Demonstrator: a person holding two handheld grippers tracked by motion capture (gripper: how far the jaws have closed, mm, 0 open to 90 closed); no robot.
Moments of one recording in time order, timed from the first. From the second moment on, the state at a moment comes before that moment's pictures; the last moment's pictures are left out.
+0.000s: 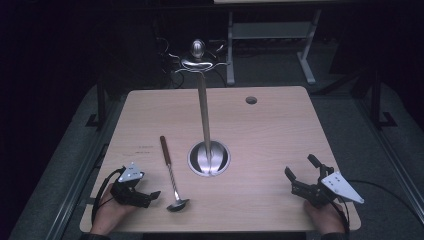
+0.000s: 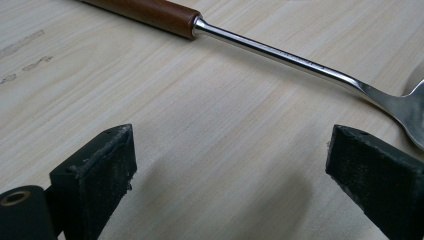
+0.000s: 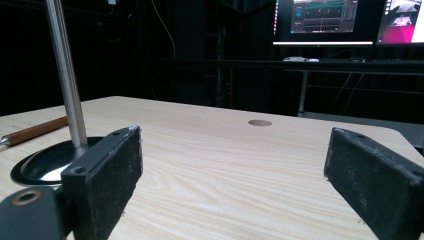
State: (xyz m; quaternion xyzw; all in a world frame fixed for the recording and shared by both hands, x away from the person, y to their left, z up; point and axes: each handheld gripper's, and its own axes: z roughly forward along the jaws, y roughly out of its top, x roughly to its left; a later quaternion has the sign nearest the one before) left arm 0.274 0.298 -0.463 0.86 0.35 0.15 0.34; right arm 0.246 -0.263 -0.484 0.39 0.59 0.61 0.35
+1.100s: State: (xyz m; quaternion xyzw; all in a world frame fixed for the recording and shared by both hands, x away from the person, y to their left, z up) left arm 0.309 0.297 -0.445 0.82 0.41 0.16 0.37; right arm 0.246 -0.263 -0.484 0.39 0.59 0.61 0.36
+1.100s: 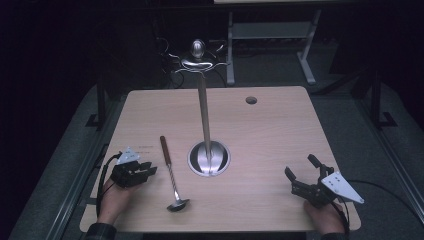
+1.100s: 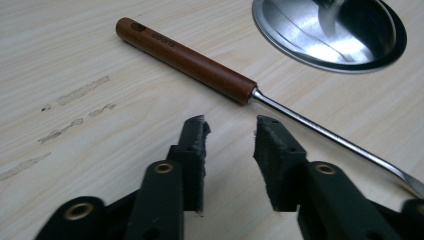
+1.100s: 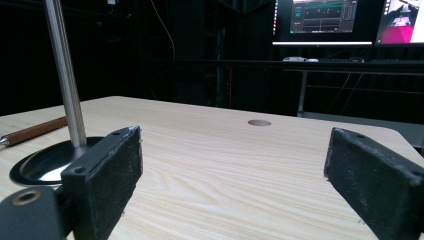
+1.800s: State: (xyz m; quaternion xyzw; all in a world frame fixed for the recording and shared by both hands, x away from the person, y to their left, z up) left arm 0.346 0.290 -0.443 0.81 0.43 0.18 0.36; right arm 0.246 -0.263 -0.484 0.39 0.59 0.61 0.36
